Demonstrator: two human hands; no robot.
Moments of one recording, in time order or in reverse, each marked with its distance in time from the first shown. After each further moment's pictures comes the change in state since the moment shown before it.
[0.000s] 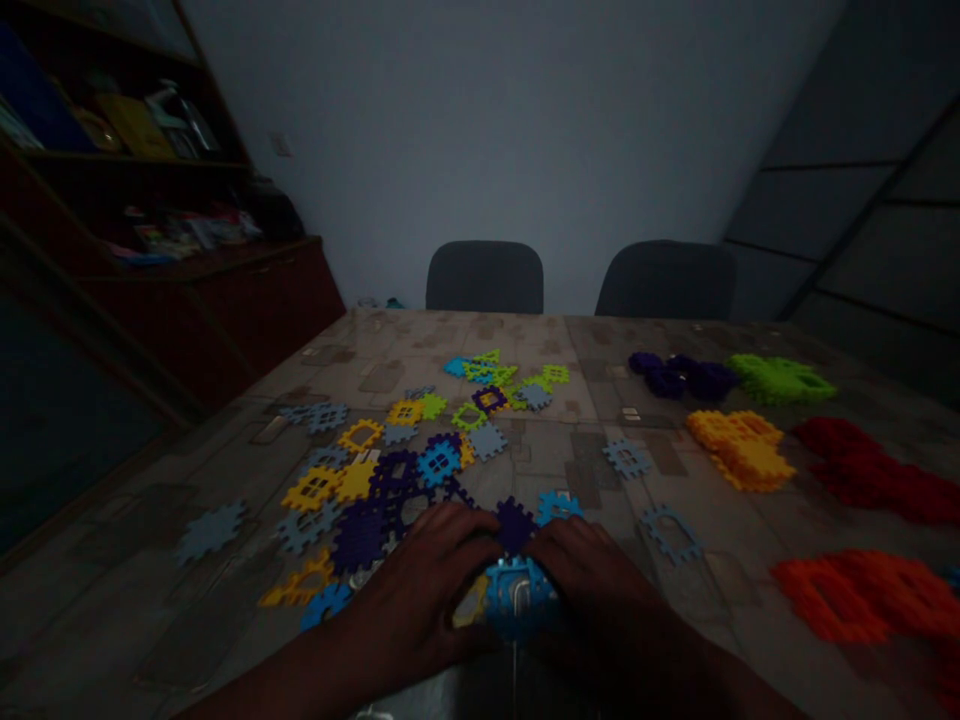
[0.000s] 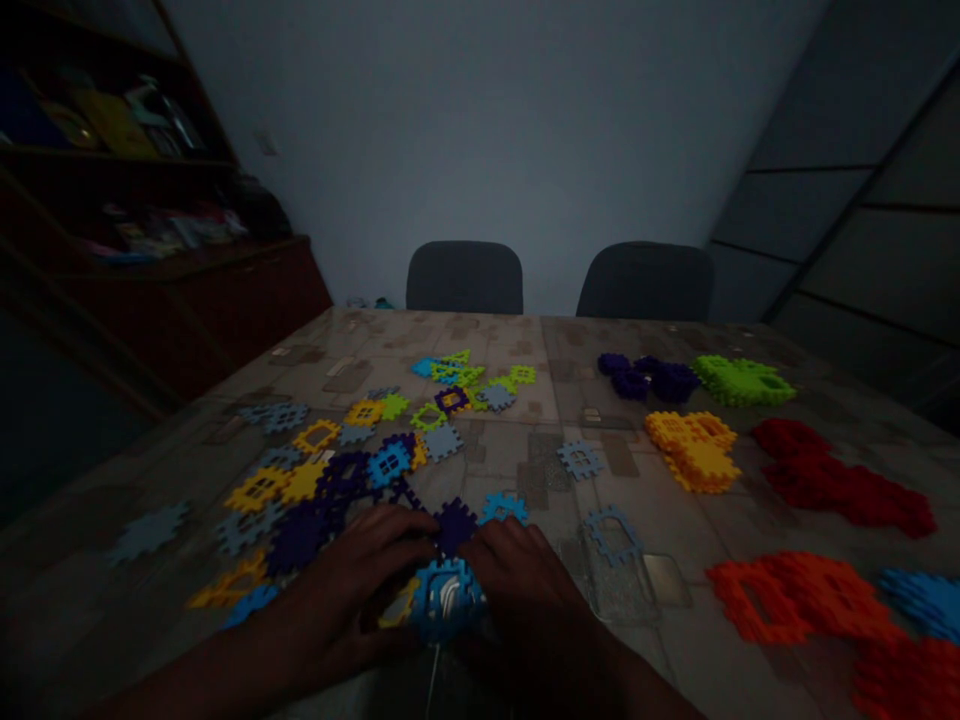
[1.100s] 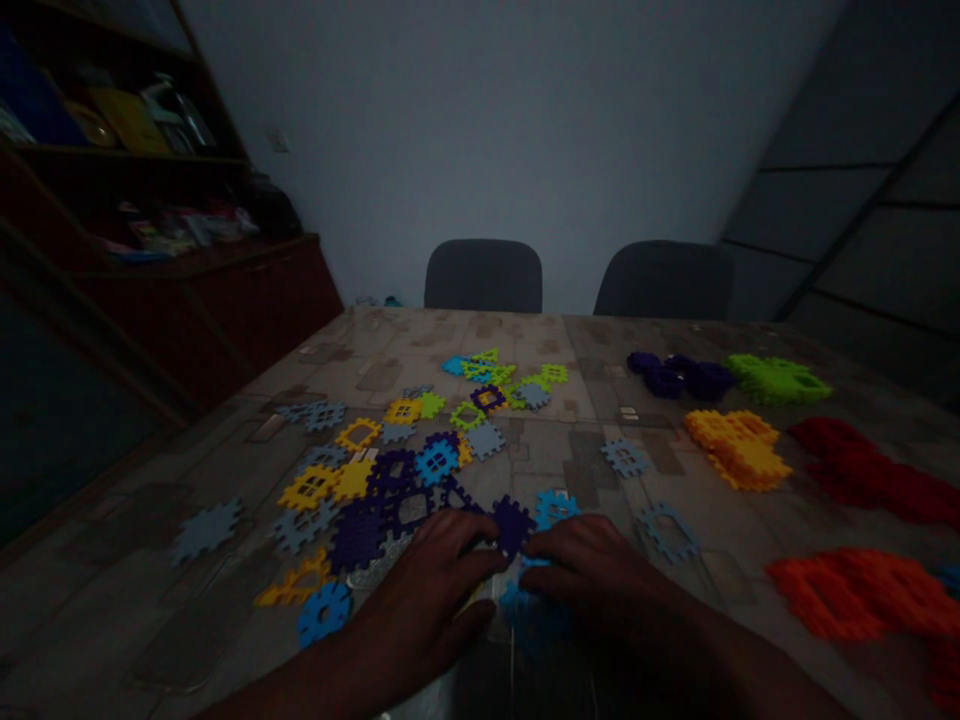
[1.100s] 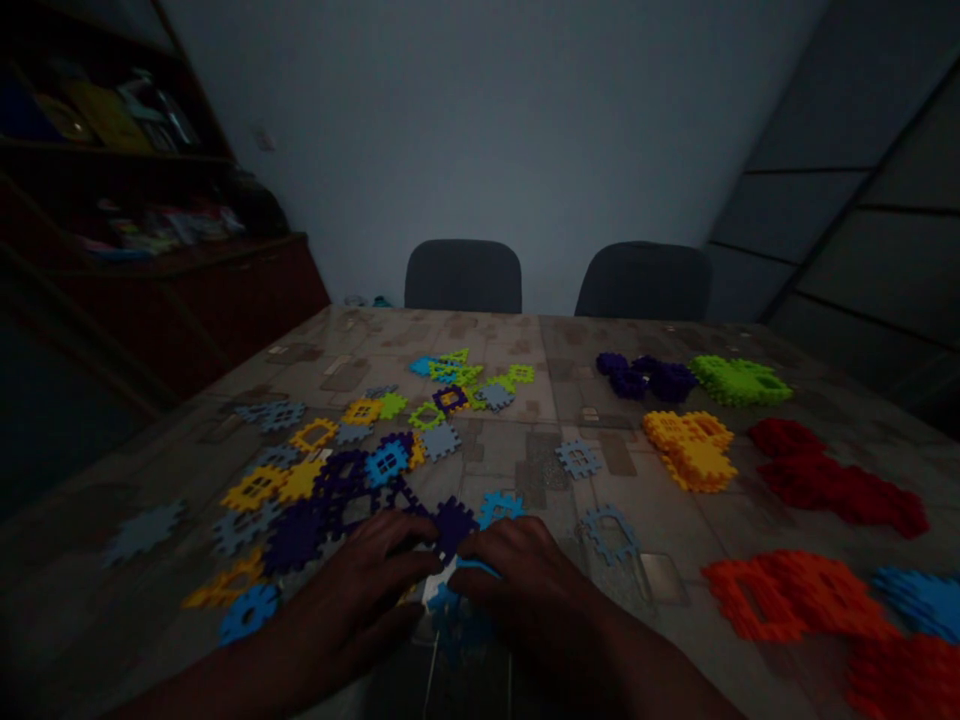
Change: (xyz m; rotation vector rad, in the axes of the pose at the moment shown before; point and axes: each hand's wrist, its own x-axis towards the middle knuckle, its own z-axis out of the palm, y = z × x) left_hand -0.004 -0.002 0.017 -0.104 0.052 0.057; right_hand 0.000 0.037 -0.005 -0.255 0.058 -0.353
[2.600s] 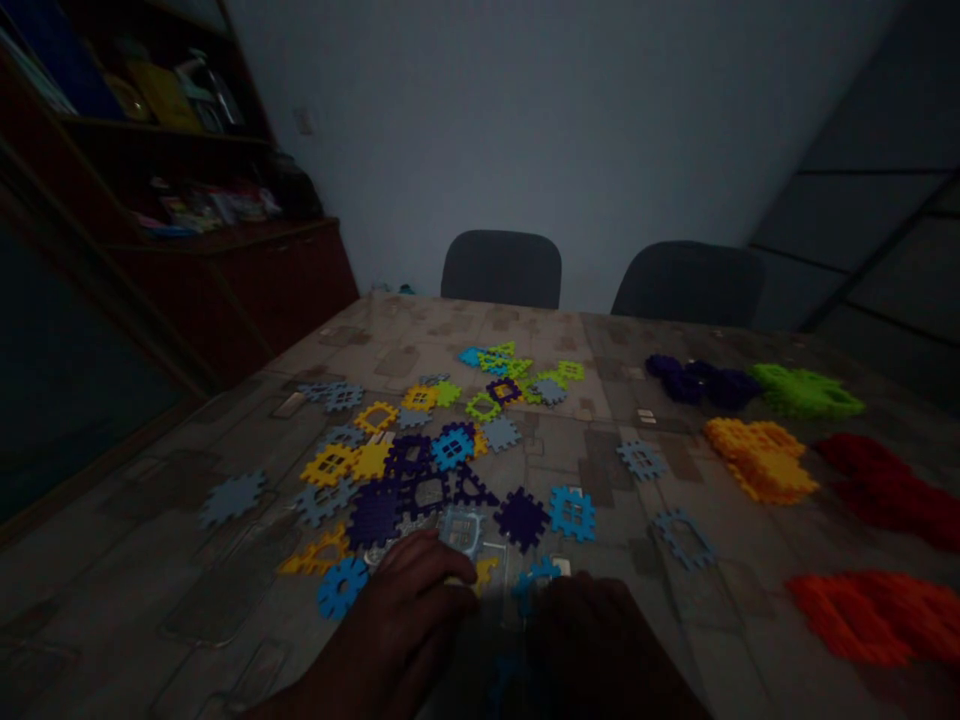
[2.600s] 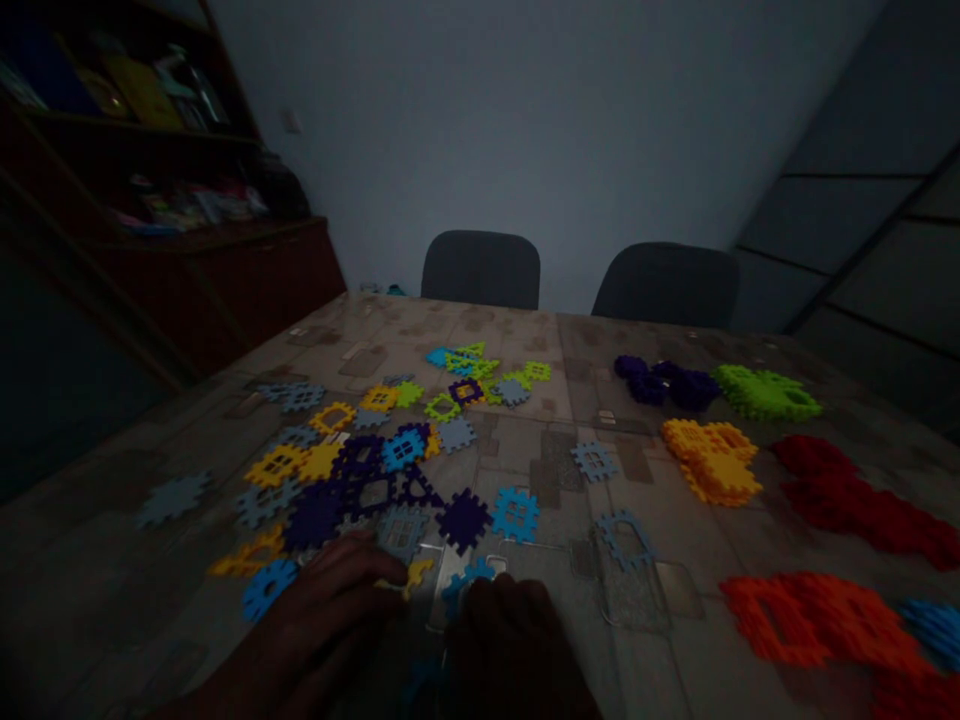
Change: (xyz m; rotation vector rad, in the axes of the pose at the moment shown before) left_hand -0.045 0.006 0.004 -0.021 0.175 0.035; right_hand -0.008 -0.062 0.026 -0.242 0.020 0.154
